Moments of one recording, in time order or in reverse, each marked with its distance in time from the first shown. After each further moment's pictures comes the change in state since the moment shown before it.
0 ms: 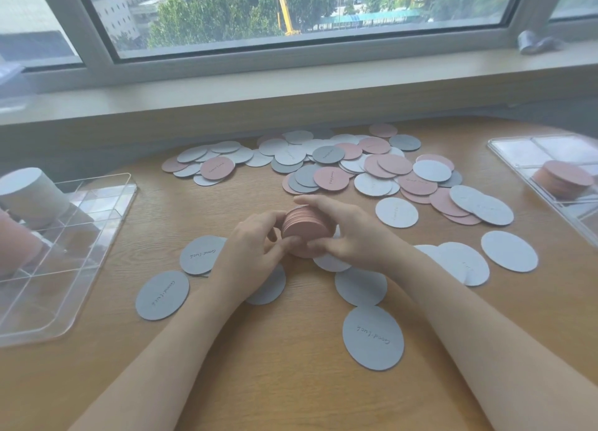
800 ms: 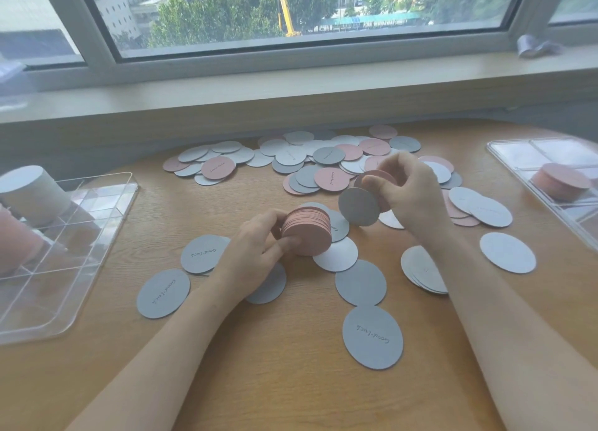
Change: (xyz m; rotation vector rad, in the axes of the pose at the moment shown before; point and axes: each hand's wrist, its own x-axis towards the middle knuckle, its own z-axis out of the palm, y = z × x) left_hand 0.000 -0.005 0.000 -0.091 -0.085 -0.043; right_hand -0.003 0.027 -0.054 0.101 0.641 0.253
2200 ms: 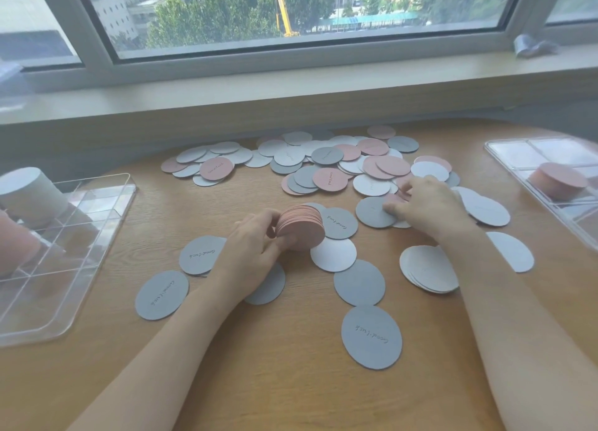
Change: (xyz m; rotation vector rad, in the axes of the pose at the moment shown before) left_hand 0.001 0.000 0.001 0.081 0.039 -0.031; right_hand 0.011 0.025 -0.022 -0.801 -0.195 0.257
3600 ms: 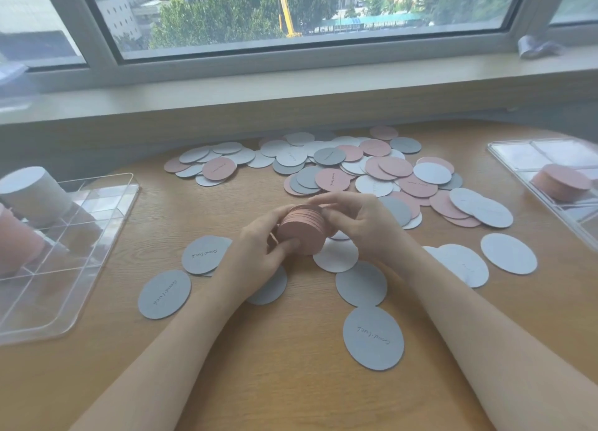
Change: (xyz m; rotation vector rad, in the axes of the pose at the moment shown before) left_hand -0.002 -0.001 0.003 -0.118 0.014 0.056; right_hand -0.046 -0.066 0.030 0.866 -0.208 -0.533
